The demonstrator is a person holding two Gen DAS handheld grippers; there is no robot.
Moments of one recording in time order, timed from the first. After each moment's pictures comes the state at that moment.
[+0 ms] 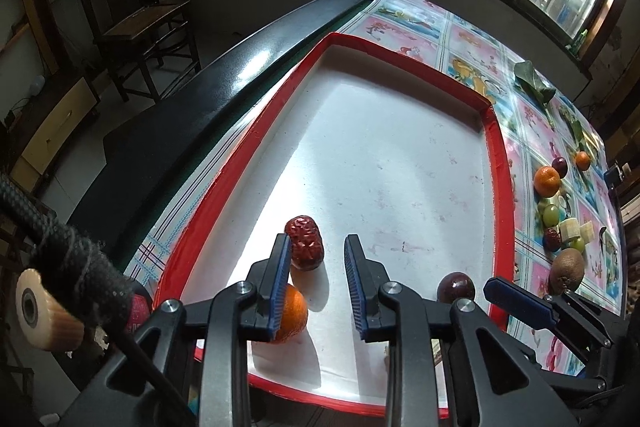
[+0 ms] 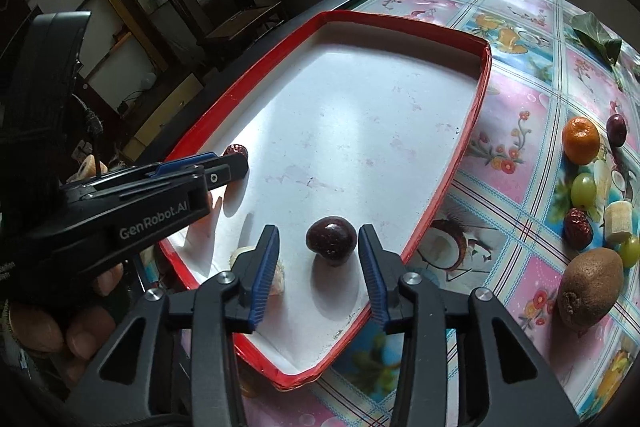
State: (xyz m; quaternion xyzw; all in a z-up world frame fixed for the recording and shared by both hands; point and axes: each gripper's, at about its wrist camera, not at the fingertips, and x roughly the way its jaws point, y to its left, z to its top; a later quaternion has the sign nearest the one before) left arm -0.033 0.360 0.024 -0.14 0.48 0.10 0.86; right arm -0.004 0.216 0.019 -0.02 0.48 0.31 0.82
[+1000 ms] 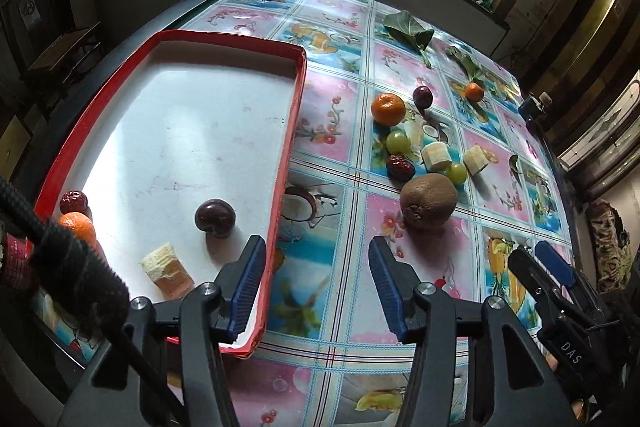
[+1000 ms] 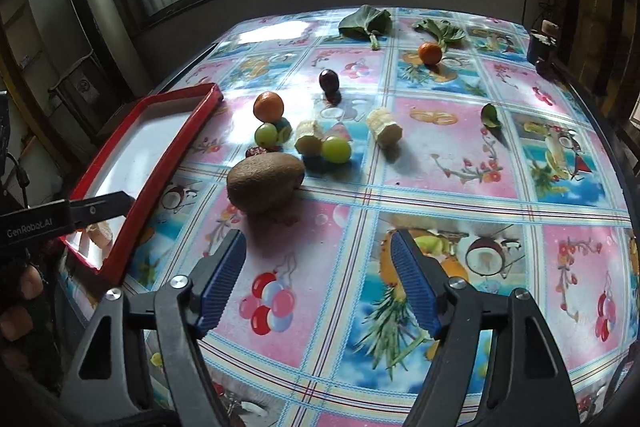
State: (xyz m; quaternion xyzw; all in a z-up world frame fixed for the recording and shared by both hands) left arm -0.052 0.226 0.044 -0.11 0.49 -0.04 0.86; right arm -0.072 0.005 0.041 0.06 0.39 0.08 0.92
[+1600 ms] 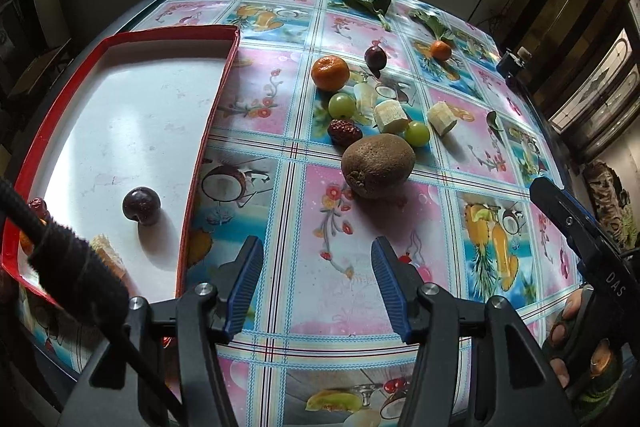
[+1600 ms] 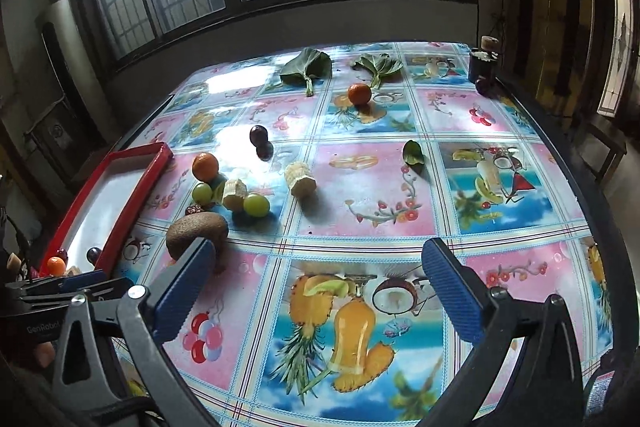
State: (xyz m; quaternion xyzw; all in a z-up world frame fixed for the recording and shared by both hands) left arm -0.051 0.179 0.034 -0.07 0.51 -0.08 0.85; right arm -0.066 -0.050 0.057 0.09 0.35 0.03 0.93
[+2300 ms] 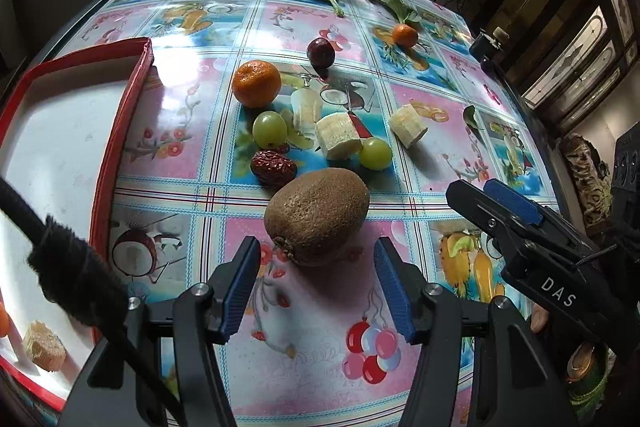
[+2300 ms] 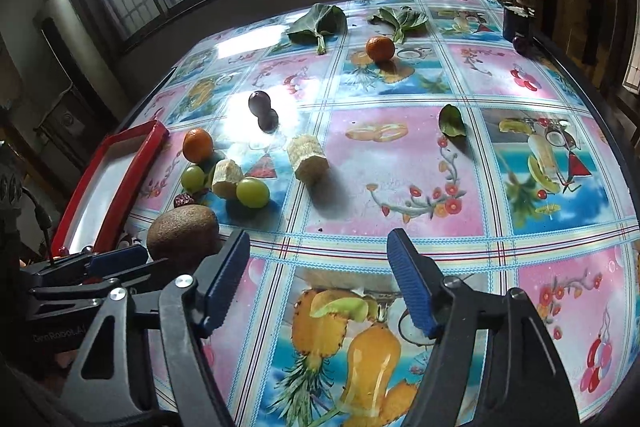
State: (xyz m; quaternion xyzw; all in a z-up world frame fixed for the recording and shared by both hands) left arm 0.003 0.139 0.017 -0.06 0.52 -0.15 0.84; right arm -0.015 -0.051 0.025 0.10 0.41 0.07 0.90
